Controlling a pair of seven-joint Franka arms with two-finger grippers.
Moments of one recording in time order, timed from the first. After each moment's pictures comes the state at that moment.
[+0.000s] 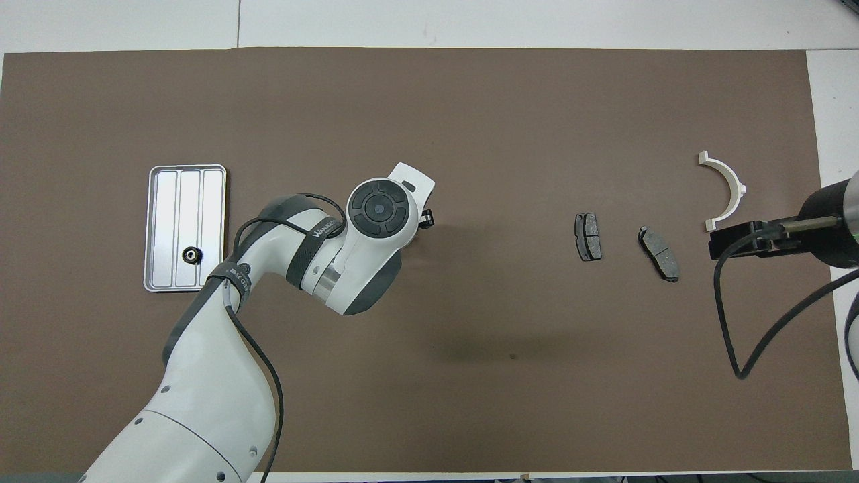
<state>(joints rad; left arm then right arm) -0.63 0.48 -0.01 -1.78 0.08 2.32 -0.86 0.01 -0.13 0.05 -1.72 0.01 1.58 0.03</state>
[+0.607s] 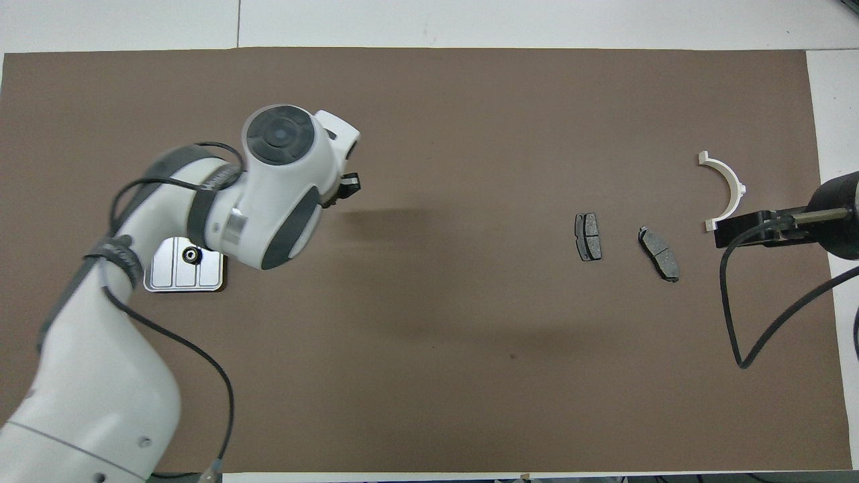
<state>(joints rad) -0.43 0.38 0.02 -1.69 0.09 2.06 -0.61 0.01 -0.13 0.04 -1.72 0.01 1.58 0.03</state>
